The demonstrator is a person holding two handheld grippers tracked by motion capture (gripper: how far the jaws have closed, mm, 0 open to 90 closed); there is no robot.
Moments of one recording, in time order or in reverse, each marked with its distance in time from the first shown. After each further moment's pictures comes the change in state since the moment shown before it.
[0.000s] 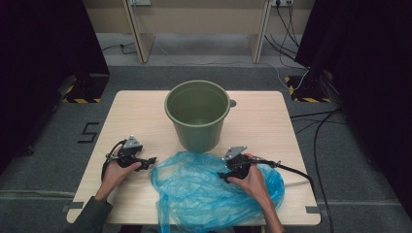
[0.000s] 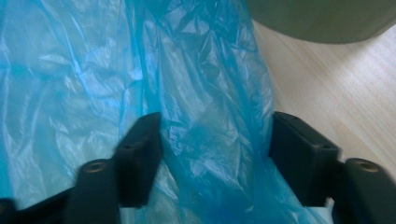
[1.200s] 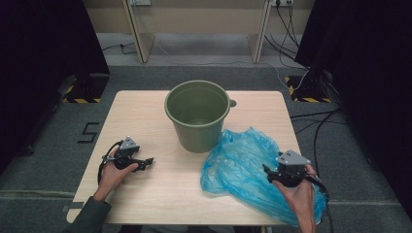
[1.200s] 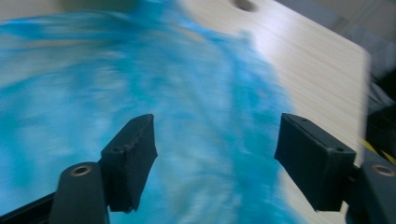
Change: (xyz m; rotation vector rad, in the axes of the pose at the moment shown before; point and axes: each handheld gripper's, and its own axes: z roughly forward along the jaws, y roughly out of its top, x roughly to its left) left arm 0.003 -0.005 -0.006 0.004 -0.009 0.015; right arm 0.000 -0.068 -0.130 -0.150 -0.426 0.207
